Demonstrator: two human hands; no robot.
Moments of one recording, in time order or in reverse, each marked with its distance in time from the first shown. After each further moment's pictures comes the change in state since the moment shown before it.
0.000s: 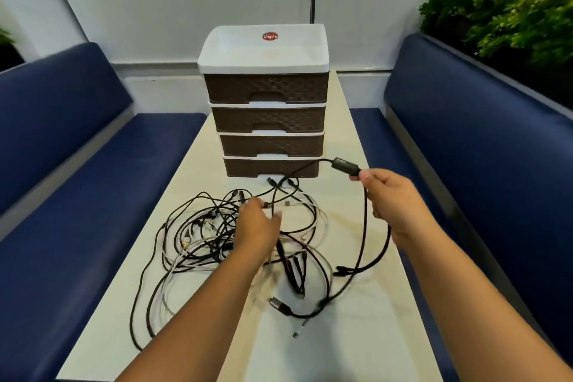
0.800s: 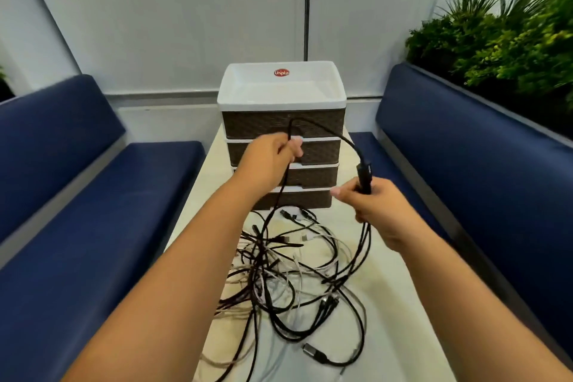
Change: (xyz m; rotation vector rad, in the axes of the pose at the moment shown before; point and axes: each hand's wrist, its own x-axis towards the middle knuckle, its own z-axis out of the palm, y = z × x) left_hand 0.065 0.107 -0.136 0.003 -0.064 0.654; right_hand 0.017 -0.056 0.063 0.020 -0.117 -0.080
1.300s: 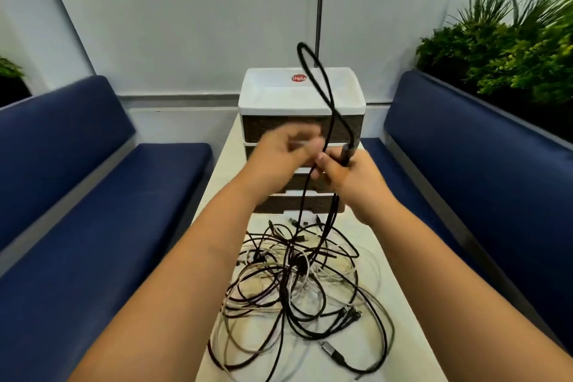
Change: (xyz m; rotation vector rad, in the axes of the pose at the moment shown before) left_hand -0.008 -0.007 -0.026 -0.573 -0.061 0.038; right_hand 0.023 -0.050 0.067 -0.023 -0.003 -0.225
